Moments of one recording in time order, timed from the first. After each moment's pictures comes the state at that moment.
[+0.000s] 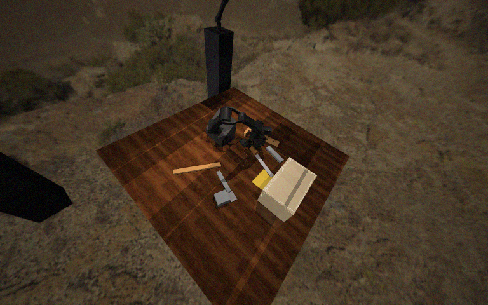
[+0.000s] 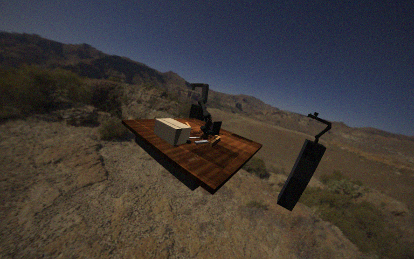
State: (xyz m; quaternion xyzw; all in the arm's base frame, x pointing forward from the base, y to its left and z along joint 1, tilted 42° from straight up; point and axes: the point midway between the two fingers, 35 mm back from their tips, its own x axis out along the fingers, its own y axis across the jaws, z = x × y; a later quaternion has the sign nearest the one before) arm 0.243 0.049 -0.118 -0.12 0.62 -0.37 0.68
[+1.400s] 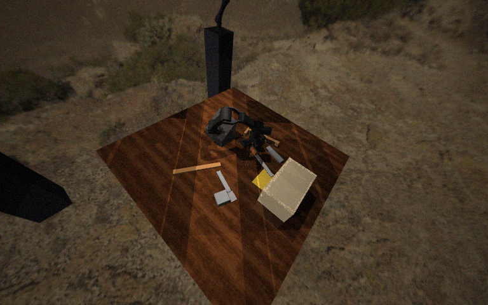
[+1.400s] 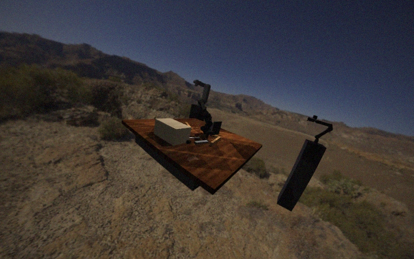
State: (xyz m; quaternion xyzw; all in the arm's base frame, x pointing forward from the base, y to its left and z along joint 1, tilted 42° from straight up) arm 0.242 0.049 -0.121 -0.12 0.62 -0.37 0.68
